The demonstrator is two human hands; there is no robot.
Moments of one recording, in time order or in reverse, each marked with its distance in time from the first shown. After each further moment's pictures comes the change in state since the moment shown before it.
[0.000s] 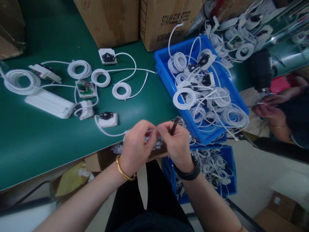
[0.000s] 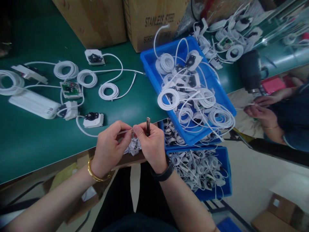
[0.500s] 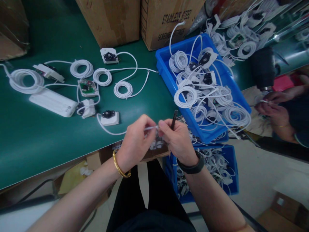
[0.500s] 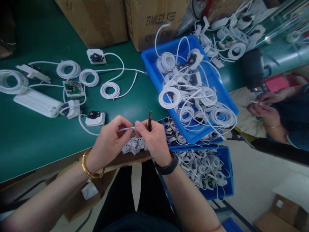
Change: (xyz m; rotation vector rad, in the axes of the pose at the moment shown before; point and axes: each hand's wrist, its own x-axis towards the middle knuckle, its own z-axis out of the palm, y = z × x) left_hand 0.004 0.001 -0.009 -0.051 -0.141 -0.099; right_hand 0.006 0.007 -0.002 0.194 -0.127 0.176
